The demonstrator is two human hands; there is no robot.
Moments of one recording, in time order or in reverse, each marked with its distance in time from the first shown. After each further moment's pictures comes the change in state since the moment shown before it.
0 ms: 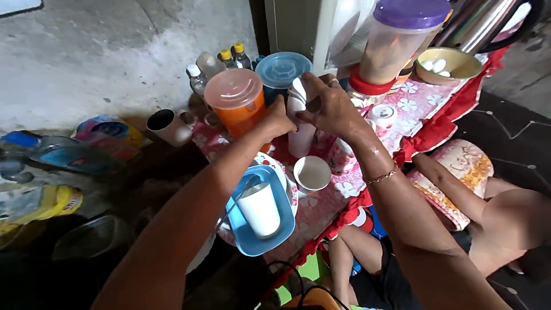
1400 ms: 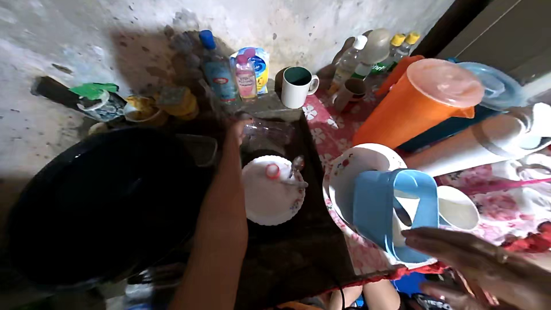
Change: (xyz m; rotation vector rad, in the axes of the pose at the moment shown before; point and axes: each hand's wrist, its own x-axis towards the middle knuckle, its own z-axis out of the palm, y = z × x) left_hand -0.168 -0.375 -0.183 -0.813 0.940 -0.655; right_hand -0.129 -0.195 0.032 0.276 -0.515 -0.453
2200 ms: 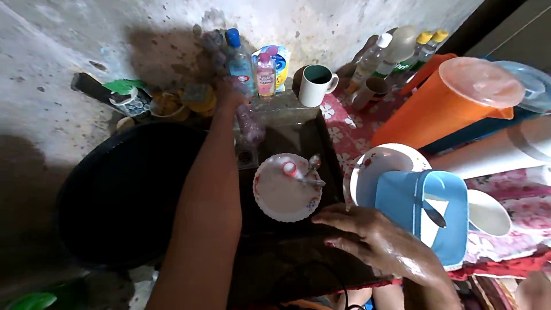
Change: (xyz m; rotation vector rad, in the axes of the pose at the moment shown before) left_hand -0.014 0.101 -0.056 0.640 0.108 0.321; right_hand 0.080 0.017 0.108 0.070 -0.133 -0.200
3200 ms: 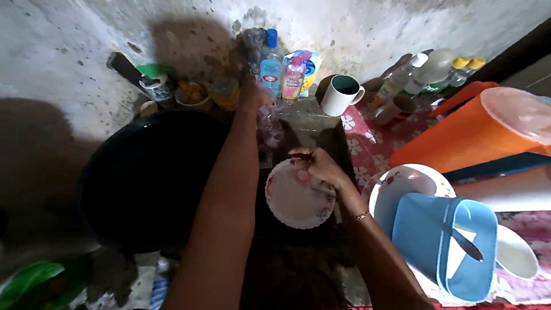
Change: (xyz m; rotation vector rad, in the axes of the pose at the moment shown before) left_hand -0.009 -0.002 -0.015 0.092 -0.052 0.005; right_hand 0.152 0.095 0.058 0.320 -0.110 0.540
